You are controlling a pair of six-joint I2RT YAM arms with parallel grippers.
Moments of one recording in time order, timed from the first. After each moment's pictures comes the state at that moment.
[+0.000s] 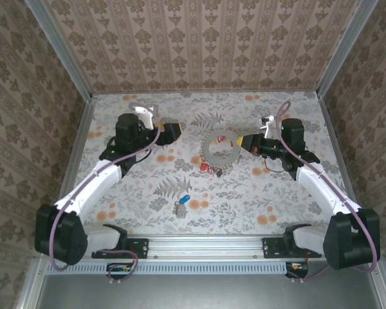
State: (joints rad) left arm -0.40 1.26 0.90 0.02 0.43 -0.44; right arm 0.11 1.20 0.79 -0.07 -0.82 0.69
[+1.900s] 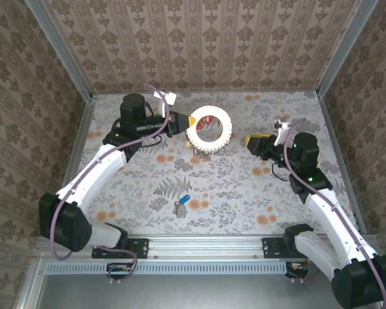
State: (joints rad) left arm -0.47 1.35 1.17 -0.06 0.83 -0.46; right arm 0.15 0.86 0.63 0.03 -0.51 0.43
